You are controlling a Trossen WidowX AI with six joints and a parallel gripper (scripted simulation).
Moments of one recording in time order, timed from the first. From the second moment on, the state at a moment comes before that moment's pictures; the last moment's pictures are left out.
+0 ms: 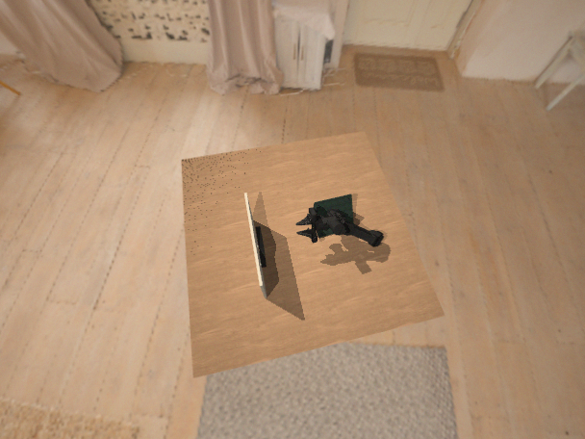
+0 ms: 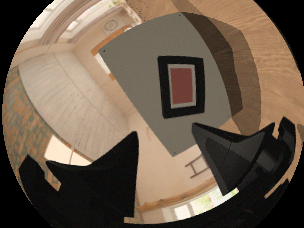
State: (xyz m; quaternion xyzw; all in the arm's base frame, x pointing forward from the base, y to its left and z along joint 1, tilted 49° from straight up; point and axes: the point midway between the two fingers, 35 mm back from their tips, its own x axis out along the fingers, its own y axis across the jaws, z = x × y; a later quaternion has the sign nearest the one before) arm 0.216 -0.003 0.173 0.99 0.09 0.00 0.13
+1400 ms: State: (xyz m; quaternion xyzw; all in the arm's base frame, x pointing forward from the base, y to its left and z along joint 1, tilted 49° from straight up) arm 0.283 0.040 0.146 0.99 0.09 0.00 0.13
